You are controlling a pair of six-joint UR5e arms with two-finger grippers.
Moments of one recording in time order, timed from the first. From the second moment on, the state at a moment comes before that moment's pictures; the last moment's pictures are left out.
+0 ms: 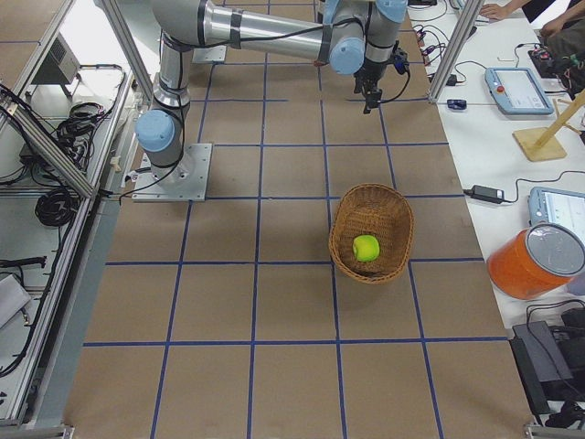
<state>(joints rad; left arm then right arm) -1.77 -1.97 -1.73 -0.97 1.38 -0.34 1.54 -1.21 1.34 -1.64 -1.56 -0.25</state>
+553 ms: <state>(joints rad) -1.84 -2.06 -1.72 -0.88 1.37 -0.45 1.57 -1.32 1.51 -1.67 -1.55 -0.19</state>
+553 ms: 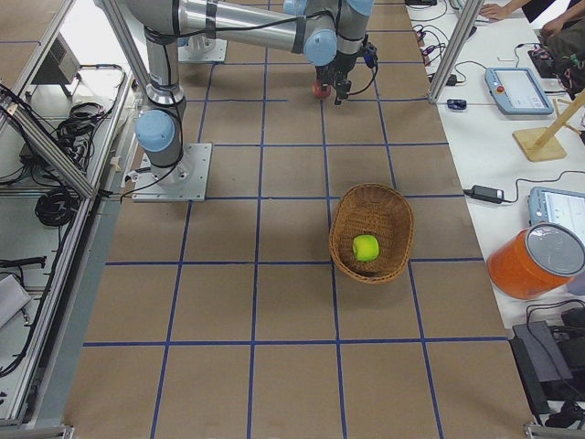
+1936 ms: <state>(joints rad) -1.23 -1.94 -1.53 -1.28 1.56 0.62 1.95 -1.13 1.67 -2.18 -1.52 0.22</state>
